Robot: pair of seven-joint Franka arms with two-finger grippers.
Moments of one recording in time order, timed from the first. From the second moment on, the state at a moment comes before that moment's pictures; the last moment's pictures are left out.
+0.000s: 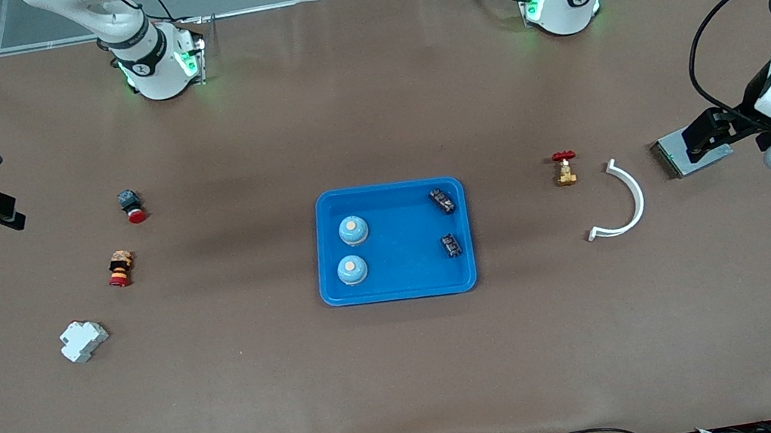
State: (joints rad) left arm -0.04 0.17 -0.10 -1.43 0.06 1.65 -0.13; right arm -0.02 0.07 0.01 -1.47 0.02 1.54 0.06
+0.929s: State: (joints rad) left arm -0.05 0.09 -0.09 -1.51 0.03 1.65 -0.14; right arm -0.02 0.07 0.01 -1.48 0.03 1.54 0.07
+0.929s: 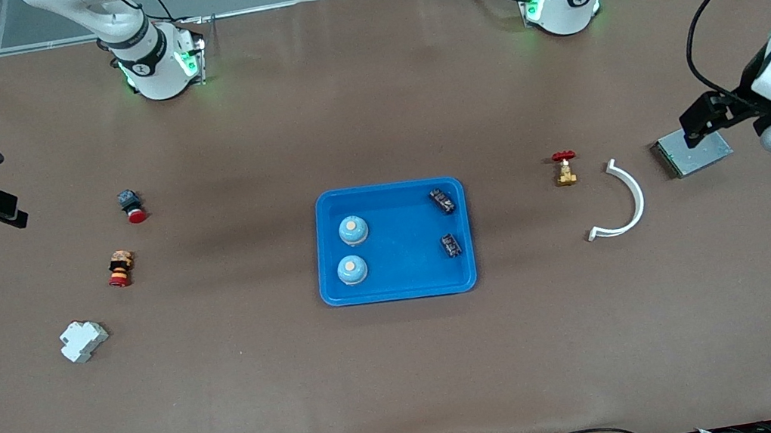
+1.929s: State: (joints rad) left arm -0.04 0.04 -0.03 -1.52 -0.02 1.68 -0.12; right arm -0.02 0.07 0.01 -1.48 0.06 1.52 0.07
